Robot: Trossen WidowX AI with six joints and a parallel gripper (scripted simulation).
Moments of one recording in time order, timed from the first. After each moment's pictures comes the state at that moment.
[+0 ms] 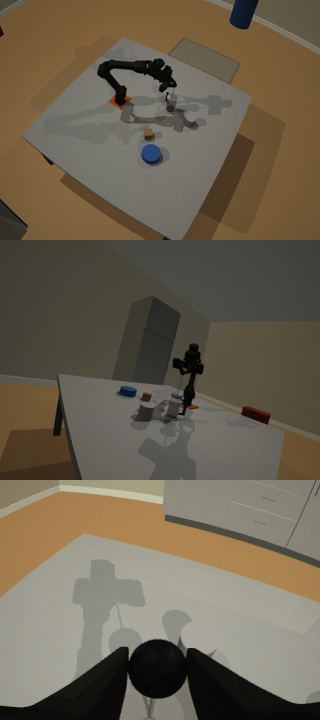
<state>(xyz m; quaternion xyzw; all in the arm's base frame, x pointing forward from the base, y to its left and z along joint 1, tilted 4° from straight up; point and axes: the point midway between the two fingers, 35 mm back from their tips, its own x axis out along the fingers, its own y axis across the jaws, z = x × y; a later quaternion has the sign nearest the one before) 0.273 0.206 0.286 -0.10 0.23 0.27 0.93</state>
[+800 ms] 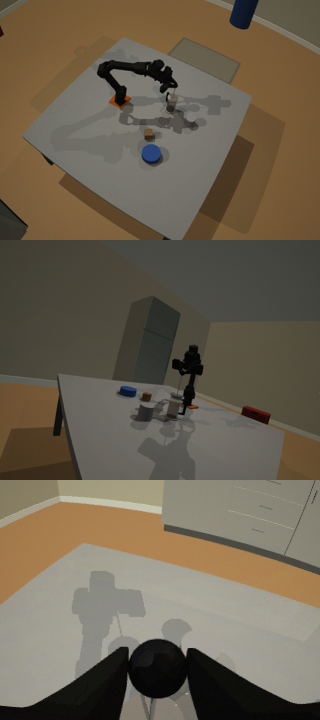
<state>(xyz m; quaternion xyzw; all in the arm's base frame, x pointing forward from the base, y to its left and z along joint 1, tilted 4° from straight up) 0.279 0.210 0.278 -0.09 0.21 0.28 0.93</state>
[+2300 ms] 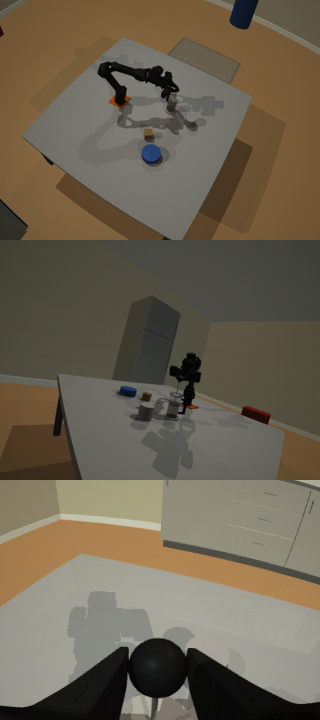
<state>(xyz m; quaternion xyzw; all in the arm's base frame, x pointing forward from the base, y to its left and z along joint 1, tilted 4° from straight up) 0.293 0.214 0.234 -0.08 0.17 0.28 0.94</state>
